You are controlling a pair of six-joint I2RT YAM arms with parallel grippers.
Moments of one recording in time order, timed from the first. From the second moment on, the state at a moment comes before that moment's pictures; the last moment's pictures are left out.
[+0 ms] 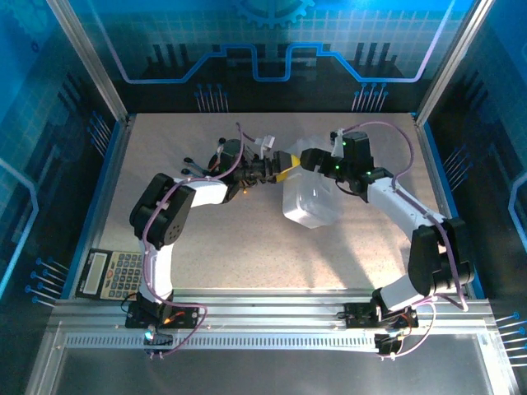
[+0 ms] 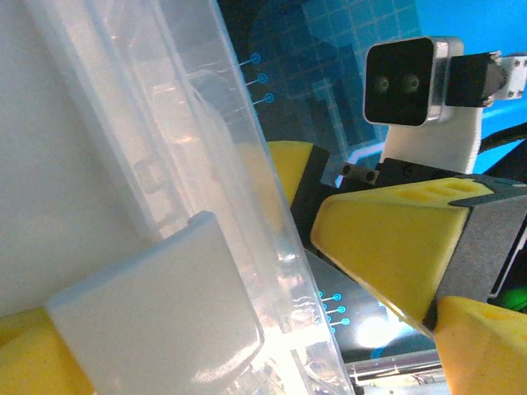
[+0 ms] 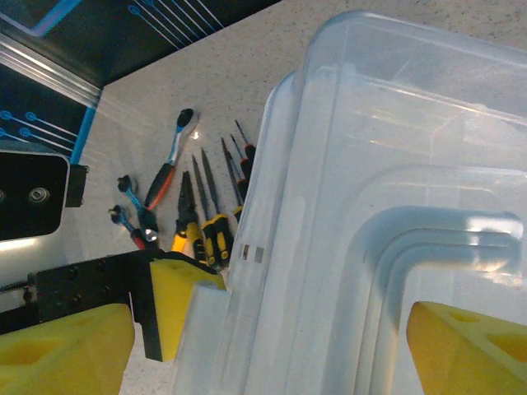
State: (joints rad) left arm -0.44 2.04 1.16 0.79 0.93 -1.12; right arm 0.27 1.51 1.05 -0.15 -0.32 0.53
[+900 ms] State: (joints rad) left arm -0.43 2.08 1.11 0.59 0.89 -1.13; right arm 0.22 1.39 1.13 -0.35 -0.32 0.43
